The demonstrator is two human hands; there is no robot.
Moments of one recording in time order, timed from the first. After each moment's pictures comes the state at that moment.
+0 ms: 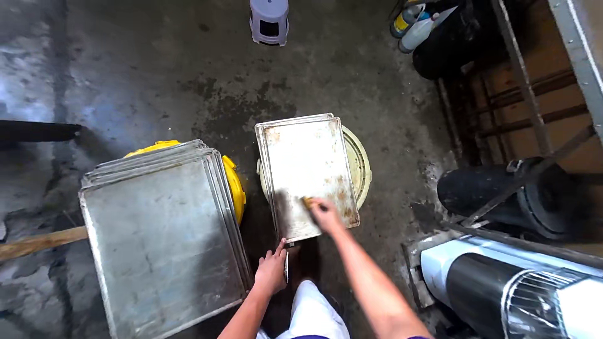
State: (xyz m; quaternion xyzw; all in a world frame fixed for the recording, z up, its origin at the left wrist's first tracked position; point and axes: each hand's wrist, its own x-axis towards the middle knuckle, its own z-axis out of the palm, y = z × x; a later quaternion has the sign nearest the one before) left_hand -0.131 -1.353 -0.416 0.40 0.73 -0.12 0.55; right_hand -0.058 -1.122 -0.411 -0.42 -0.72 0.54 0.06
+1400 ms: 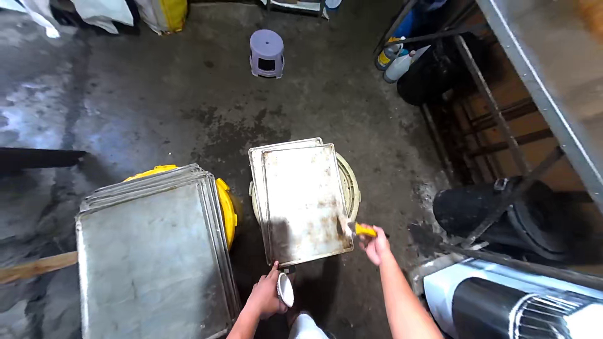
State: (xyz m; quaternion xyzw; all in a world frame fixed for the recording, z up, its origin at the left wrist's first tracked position) left_hand -0.130 -1.350 -0.414 0.32 0.73 0.03 0.61; right_hand 0.093 -1.016 -0.409 -0.68 -0.27 0.66 0.15
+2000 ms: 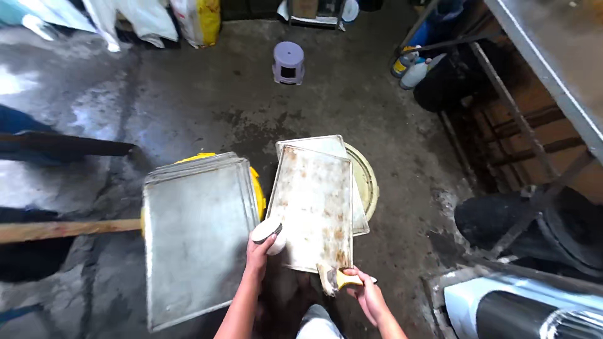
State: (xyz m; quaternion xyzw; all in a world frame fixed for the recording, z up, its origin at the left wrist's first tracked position) left_hand -0.187 -1.391 -0.353 -0.09 0.66 0.67 0.33; right_hand 0.103 -1.234 -0.336 -0.59 -0.35 0.72 0.05
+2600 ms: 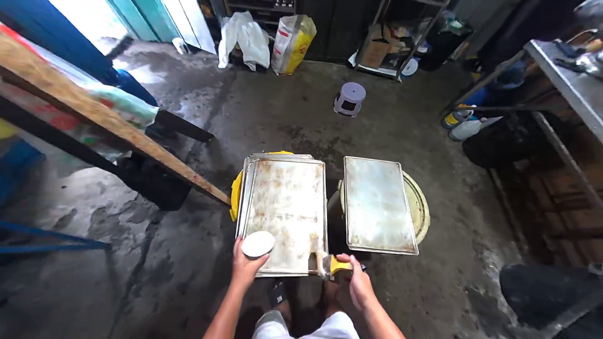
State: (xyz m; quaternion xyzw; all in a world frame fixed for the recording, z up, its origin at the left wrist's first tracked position) left_hand -0.246 -1.684 -0.322 -0.03 0.79 0.59 0.17; right_hand -0.057 -1.412 -0.279 -0.48 -0.52 0.70 0.04
